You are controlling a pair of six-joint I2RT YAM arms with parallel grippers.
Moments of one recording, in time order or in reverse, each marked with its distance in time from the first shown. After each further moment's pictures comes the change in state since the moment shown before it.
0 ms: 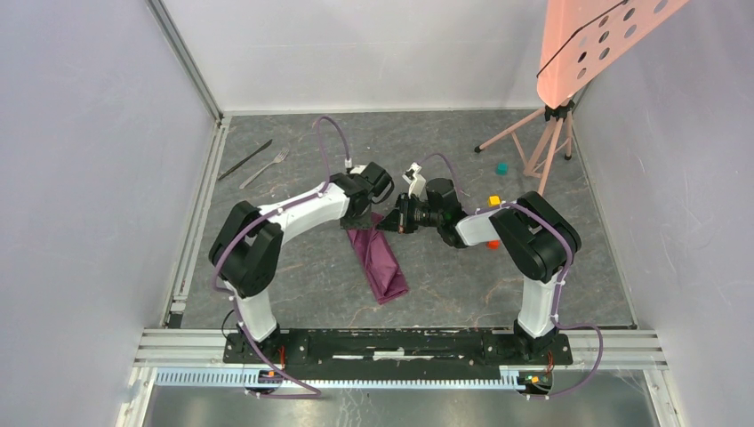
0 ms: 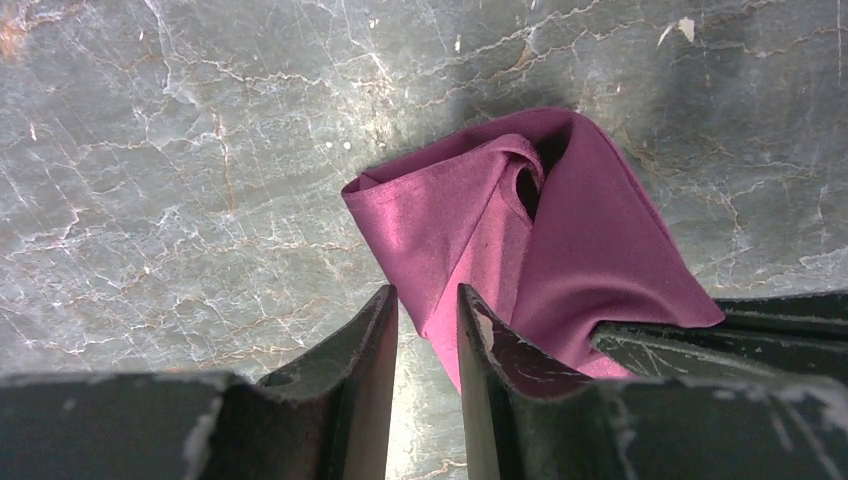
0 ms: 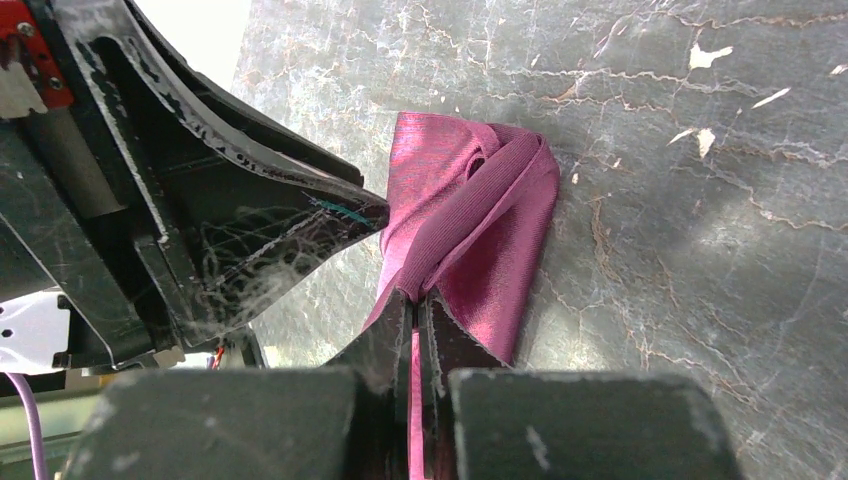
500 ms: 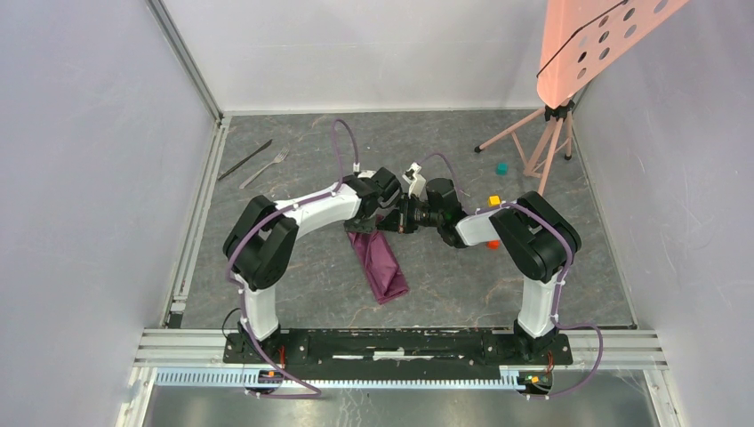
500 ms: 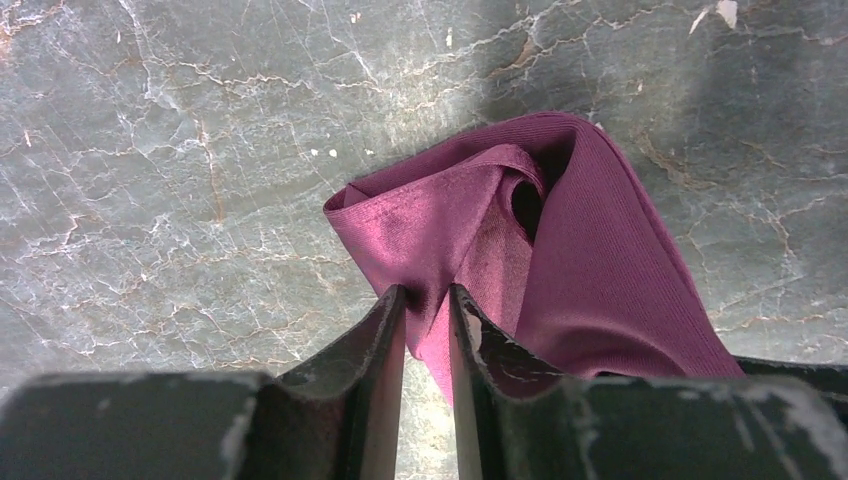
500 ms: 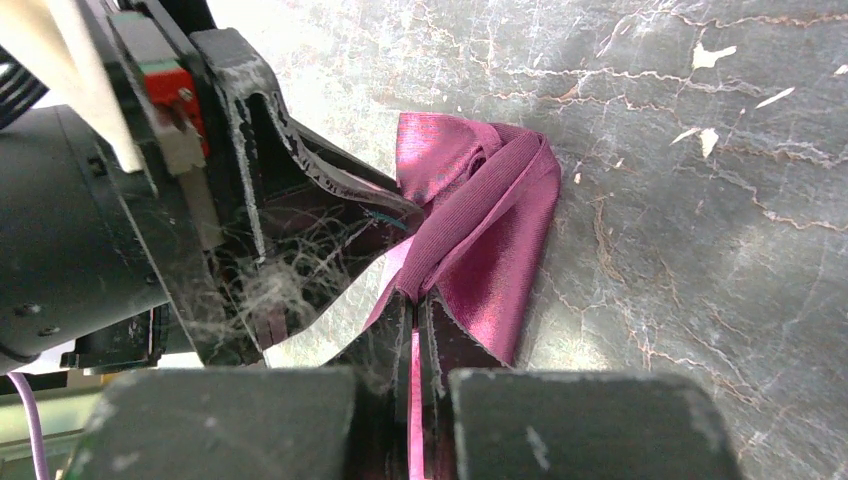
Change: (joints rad) left arm -0.034 0.093 0.053 -0.039 -0.056 0.001; right arm 0.000 0.000 0.000 0.001 -0.004 0.001
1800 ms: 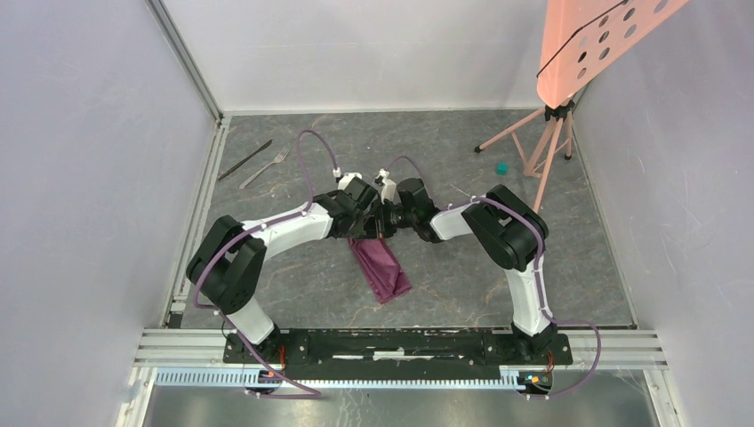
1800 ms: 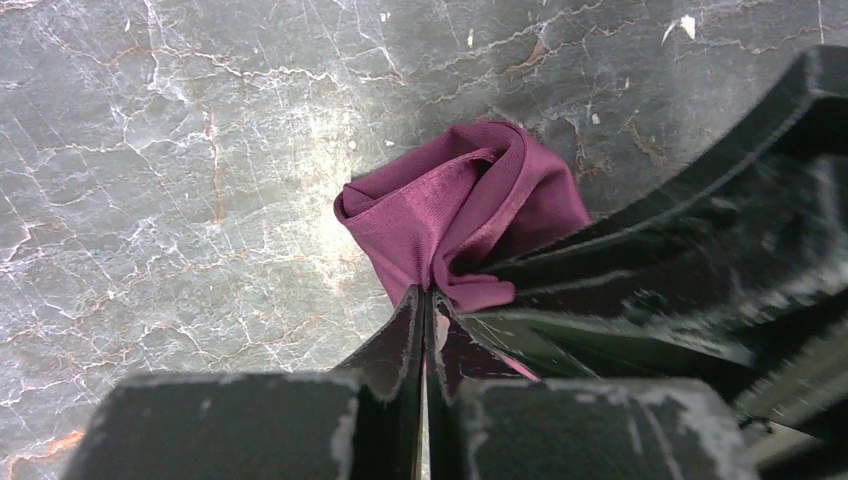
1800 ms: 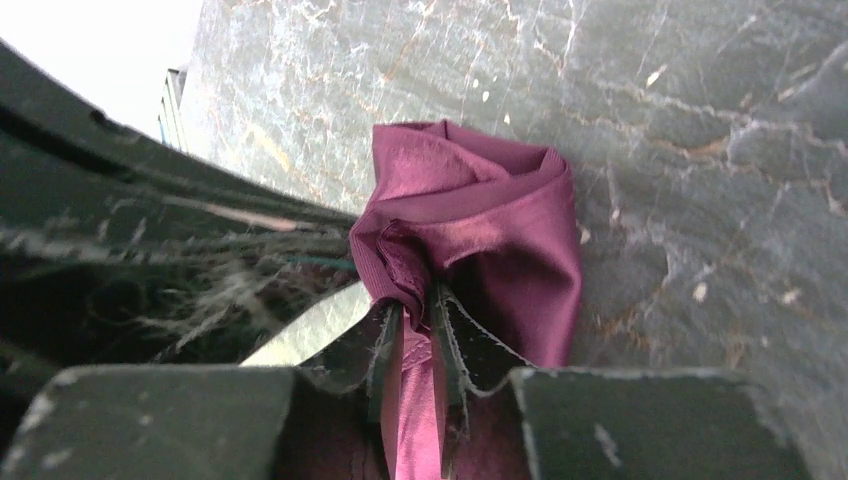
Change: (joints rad) left arm 0.041 -0.233 -0.303 0.306 0.055 0.006; right arm 0.102 0.203 0.231 -0.118 -0.037 -0.089
